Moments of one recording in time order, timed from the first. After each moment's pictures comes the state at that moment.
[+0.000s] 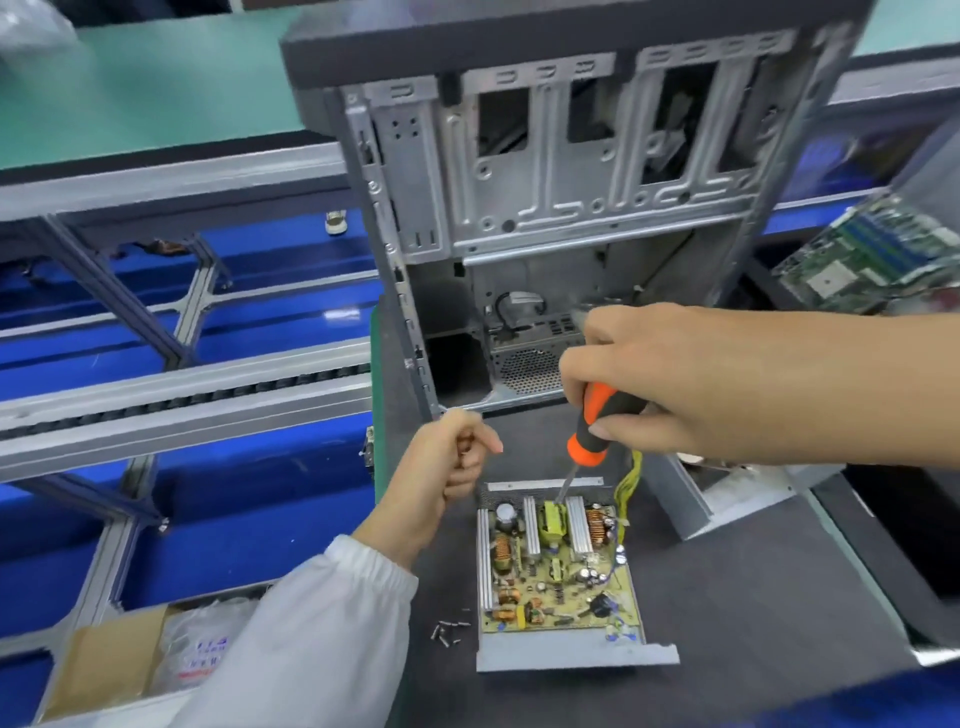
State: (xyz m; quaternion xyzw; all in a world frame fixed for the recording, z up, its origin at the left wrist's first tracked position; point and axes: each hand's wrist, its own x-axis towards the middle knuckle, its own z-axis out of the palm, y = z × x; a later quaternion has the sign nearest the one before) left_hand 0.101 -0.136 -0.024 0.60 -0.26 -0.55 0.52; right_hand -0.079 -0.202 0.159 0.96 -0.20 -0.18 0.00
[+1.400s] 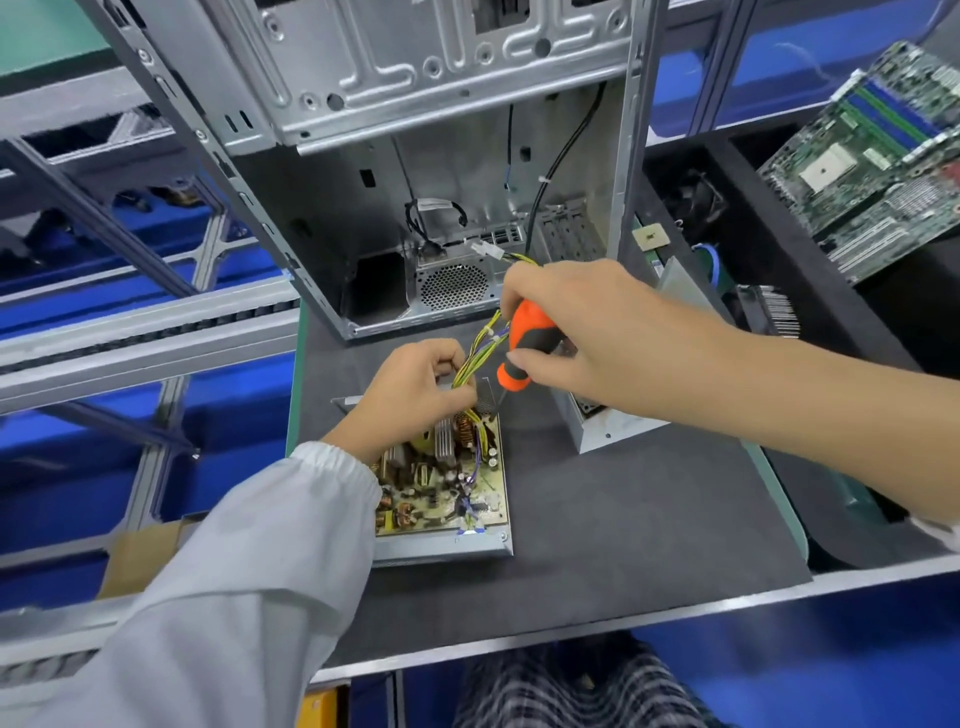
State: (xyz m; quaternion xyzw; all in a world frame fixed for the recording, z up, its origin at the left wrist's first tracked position) left_hand 0.016 -0.168 -0.052 0.72 -0.57 -0.29 0.27; right_hand -0.178 -0.243 0.046 0.95 -0.23 0.09 -0.21
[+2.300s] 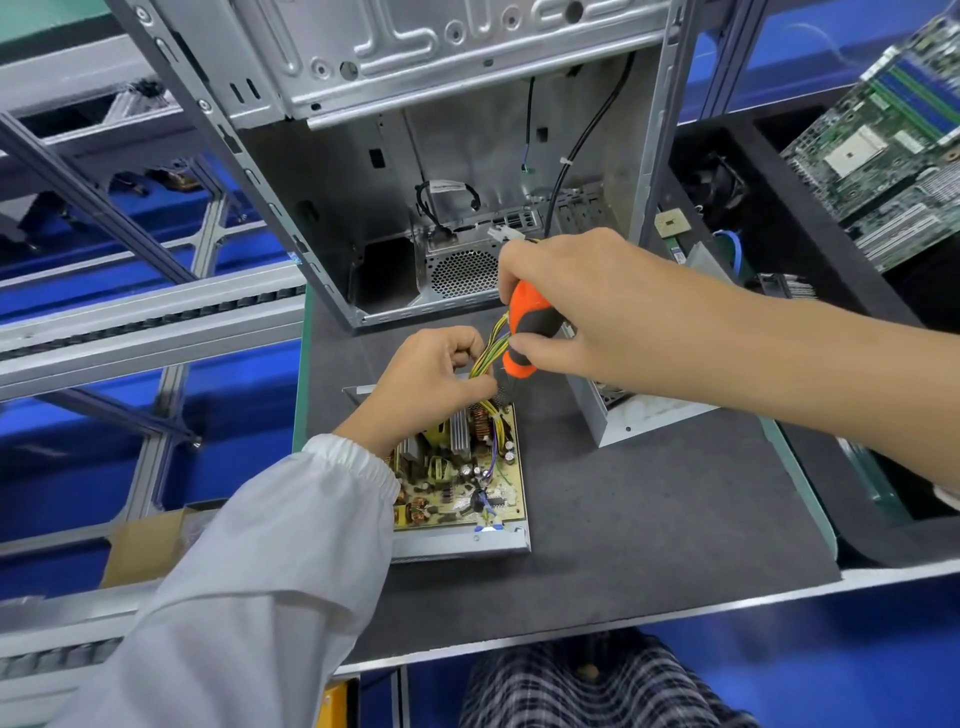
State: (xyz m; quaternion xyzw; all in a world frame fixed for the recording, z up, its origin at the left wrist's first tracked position) left_hand 0.016 -0.170 -0.053 0.72 -0.56 -0.29 0.29; right_hand -0.157 -0.247 0.046 0.96 -0.18 0.09 -0.17
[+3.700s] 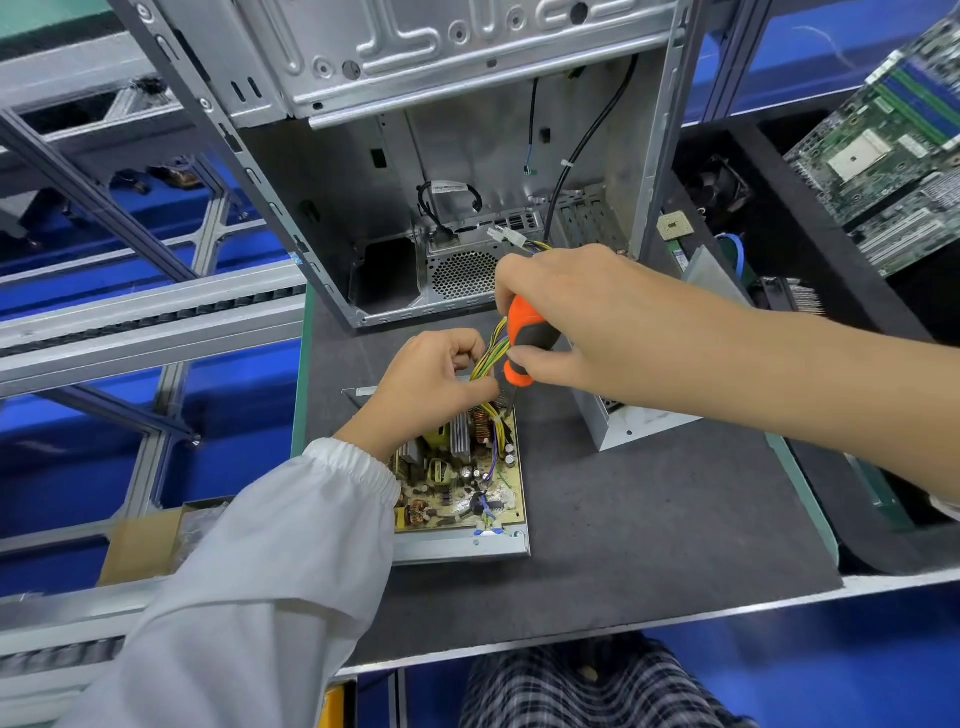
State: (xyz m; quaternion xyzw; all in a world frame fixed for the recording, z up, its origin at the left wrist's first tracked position) left_hand 0.014 -0.170 -0.051 0.73 -0.55 -0.28 0.28; right_hand -0.156 -0.243 0.045 0.97 -0.18 0.07 -0.15
